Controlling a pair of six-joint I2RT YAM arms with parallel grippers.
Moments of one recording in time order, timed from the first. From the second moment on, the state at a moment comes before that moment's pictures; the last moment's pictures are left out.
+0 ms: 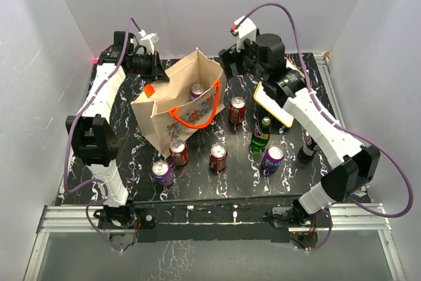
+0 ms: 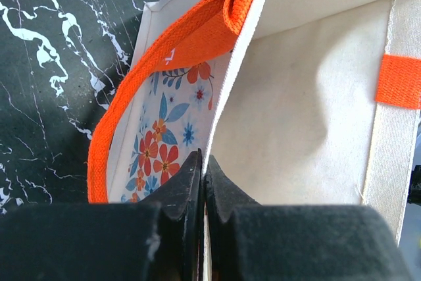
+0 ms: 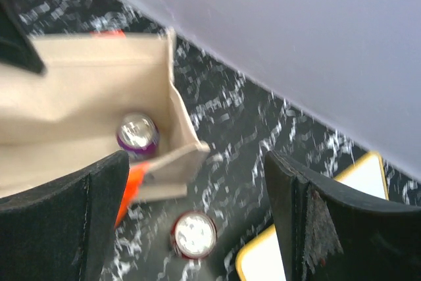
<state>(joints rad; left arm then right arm) -0.08 1.89 1.85 -0.84 0.68 -0.01 0.53 1.55 1.68 -0.31 -0.02 -0.19</state>
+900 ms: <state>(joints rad) -0.08 1.85 1.86 -0.85 0.68 0.07 0.40 1.66 1.46 -0.51 -0.14 -0.19</state>
